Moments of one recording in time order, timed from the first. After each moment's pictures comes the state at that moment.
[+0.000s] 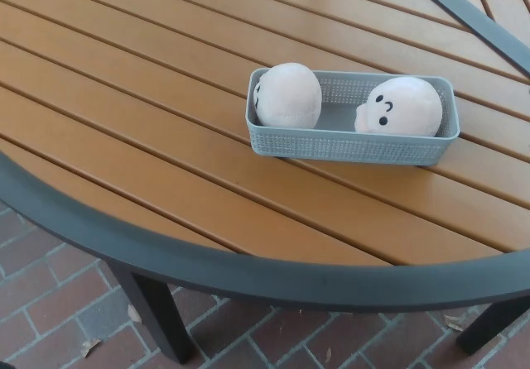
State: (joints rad) left_arm -0.06 0.47 0.24 1.24 -0.08 -0.39 -0.02; right_arm -0.43 -0.66 -0.11 0.15 -0.75 0.08 0.32
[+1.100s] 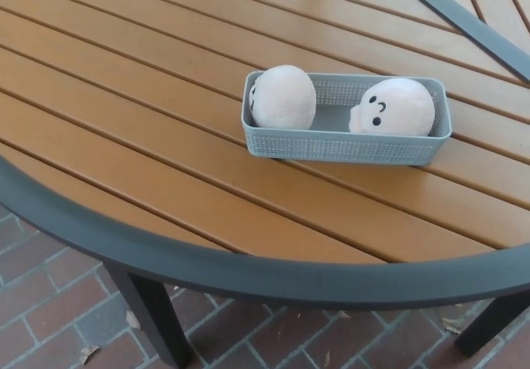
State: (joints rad) left_arm -0.03 0.50 0.24 1.27 -0.07 -0.37 0.01; right_arm 0.12 -0.52 -0.90 0.98 -0.39 -0.14 -0.12
